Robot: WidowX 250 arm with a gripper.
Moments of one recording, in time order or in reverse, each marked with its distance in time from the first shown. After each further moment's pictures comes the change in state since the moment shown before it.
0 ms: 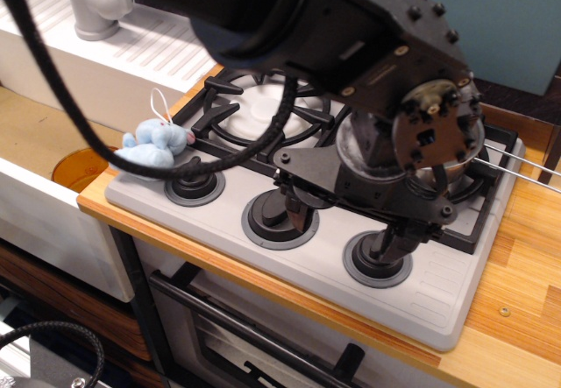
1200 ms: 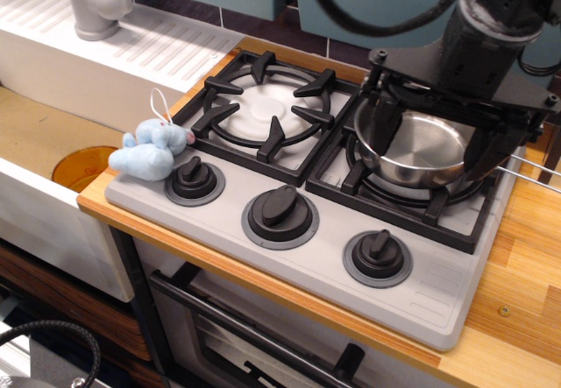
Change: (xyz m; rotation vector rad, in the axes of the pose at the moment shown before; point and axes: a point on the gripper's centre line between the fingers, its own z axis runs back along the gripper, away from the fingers) arm 0.056 -0.030 0.029 0.050 0.147 0.104
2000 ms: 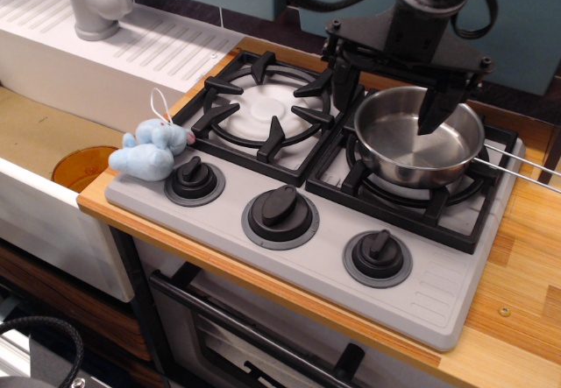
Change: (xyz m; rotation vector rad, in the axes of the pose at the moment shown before) arm 0.041 0.023 -0.023 -0.024 -0.101 -0.049
